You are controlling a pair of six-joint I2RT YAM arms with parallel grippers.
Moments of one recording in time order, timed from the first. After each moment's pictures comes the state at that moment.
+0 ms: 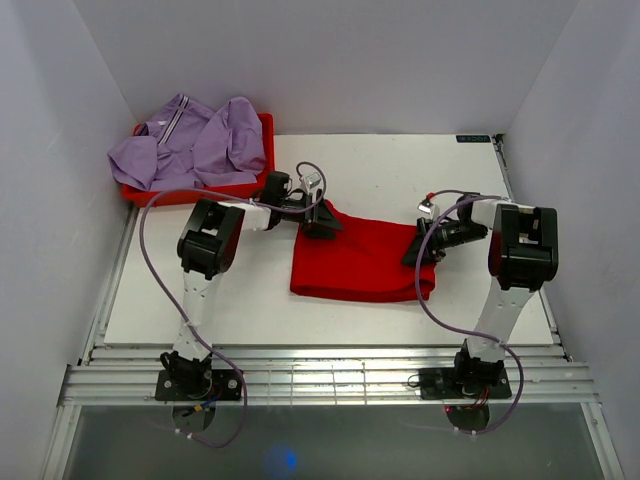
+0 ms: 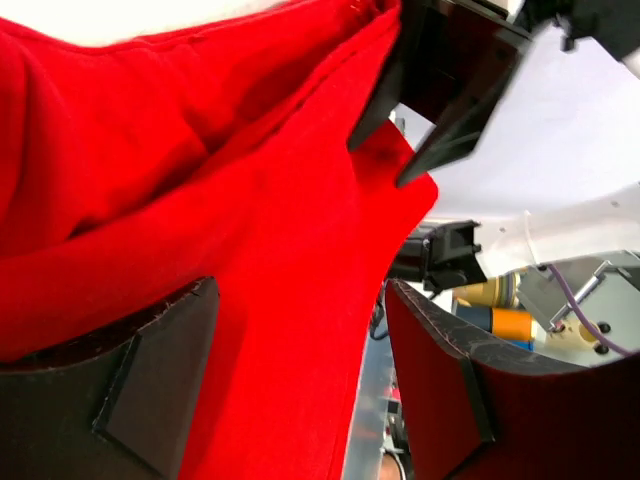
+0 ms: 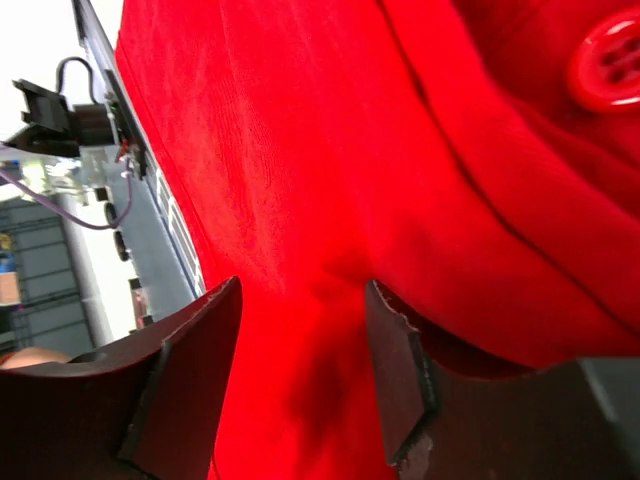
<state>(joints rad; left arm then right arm) -0.37 2.28 1.41 0.23 1.10 -0.70 -0.07 1.98 1.18 -0.89 -1.02 -0.49</state>
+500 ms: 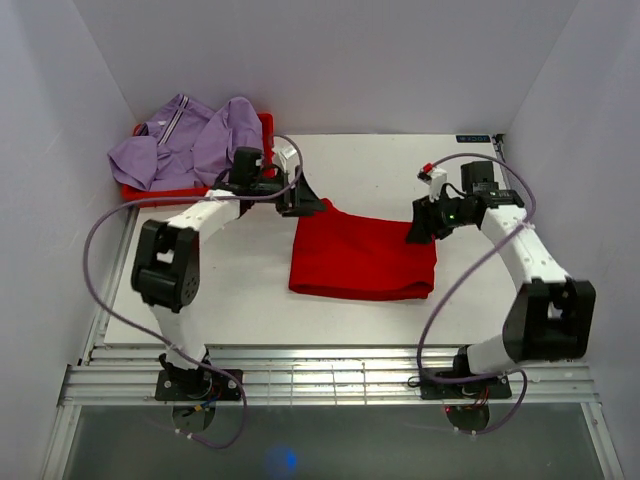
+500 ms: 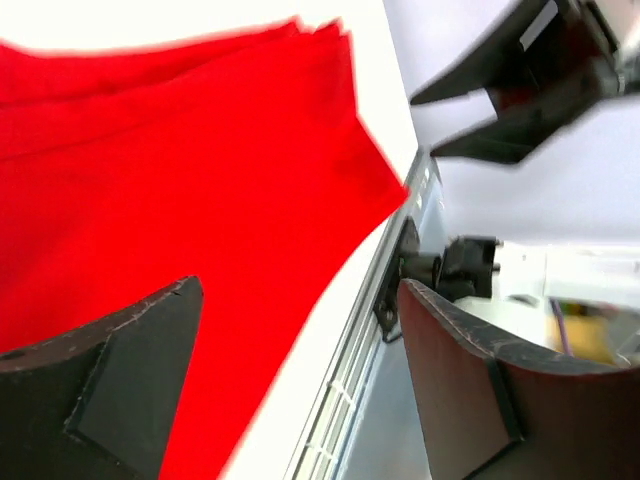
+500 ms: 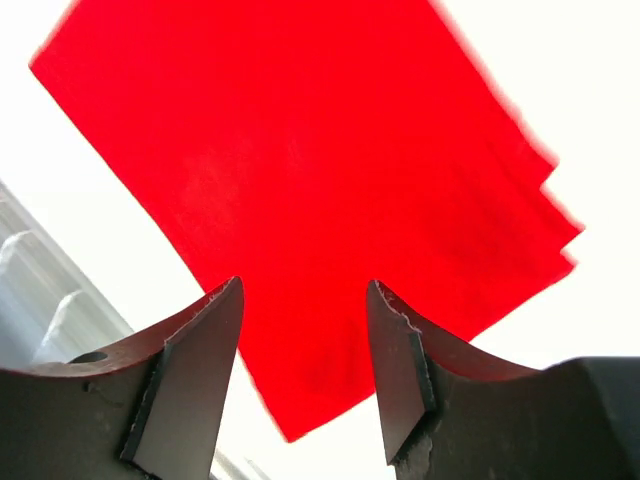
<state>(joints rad) -0.31 1.96 1.34 -0.04 1.03 -0.52 0.02 1.54 1.16 -0.79 -0.72 -0.41</state>
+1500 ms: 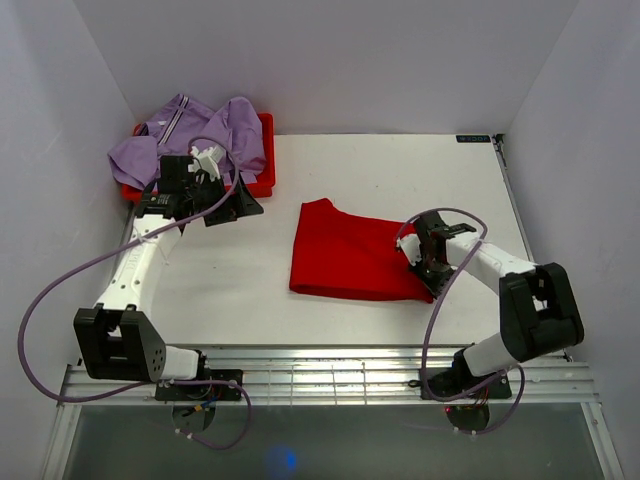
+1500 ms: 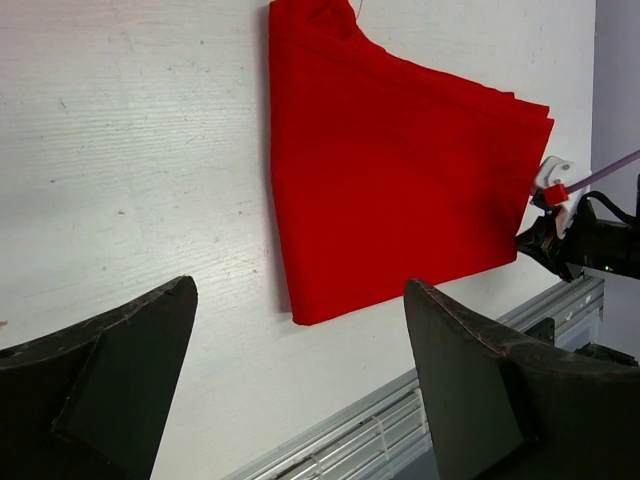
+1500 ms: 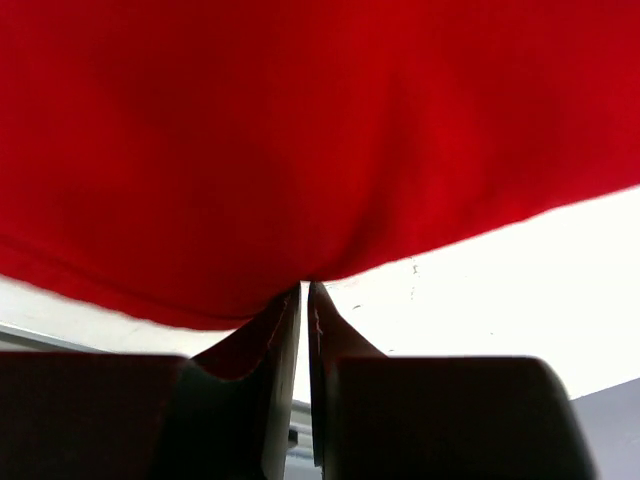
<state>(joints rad) -0.07 1.35 1.22 -0.63 0.51 -0.31 0.34 1.45 0.83 -0.82 0.03 -0.43</state>
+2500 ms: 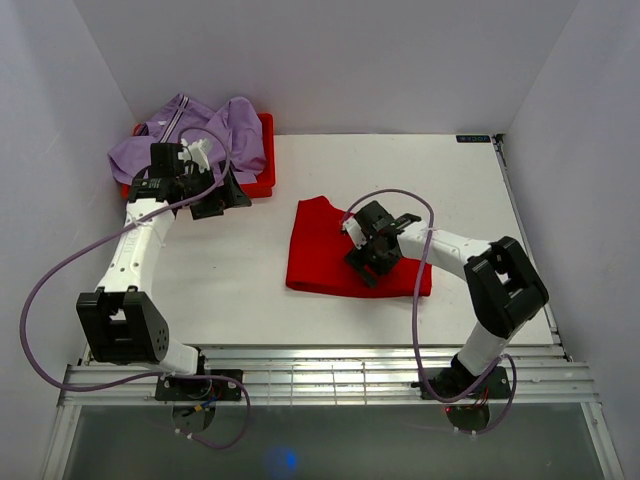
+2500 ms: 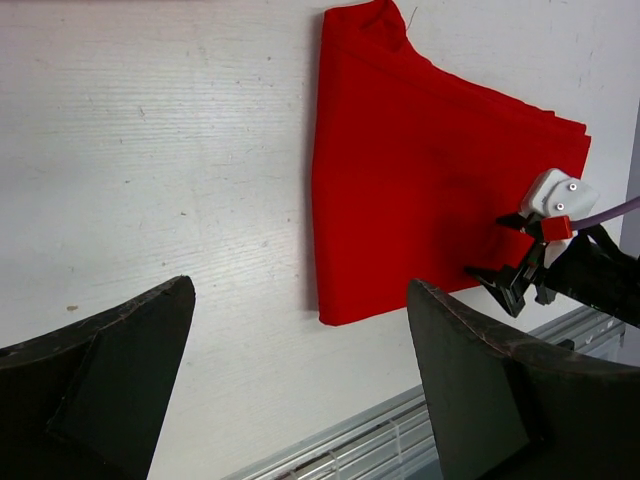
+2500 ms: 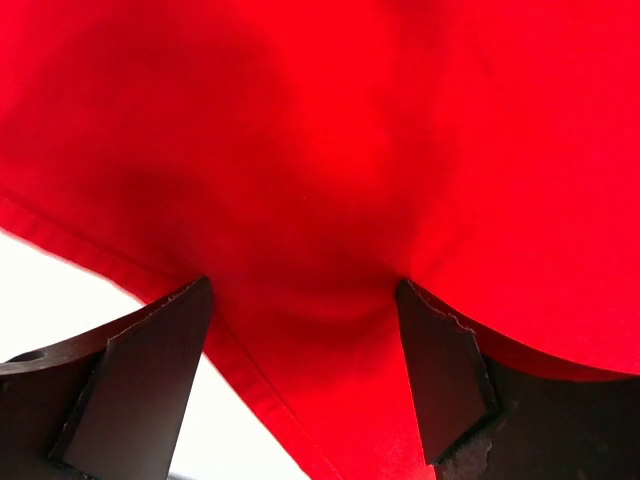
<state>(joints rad) 0.01 1.45 1.36 -0.74 0.47 -0.25 0.65 1.69 1.07 -0.63 0.00 -0.21</state>
